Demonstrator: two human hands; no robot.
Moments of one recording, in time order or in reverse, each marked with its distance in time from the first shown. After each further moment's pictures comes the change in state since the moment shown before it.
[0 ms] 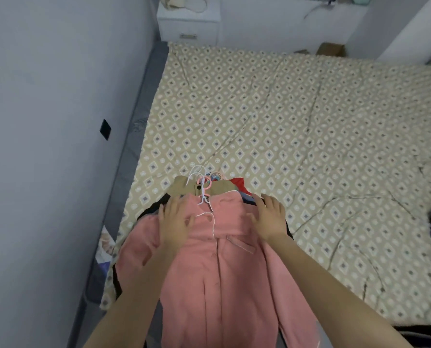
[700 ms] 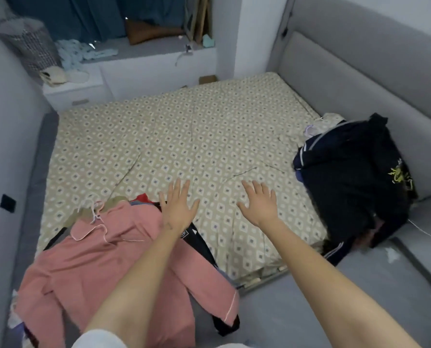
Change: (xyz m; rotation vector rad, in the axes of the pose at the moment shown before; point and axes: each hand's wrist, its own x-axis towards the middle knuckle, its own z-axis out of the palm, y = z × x) left_hand -0.133 0.370 0.016 0.085 -0.074 0.377; right_hand -0.247 0.288 -0.129 0.056 0.183 0.284
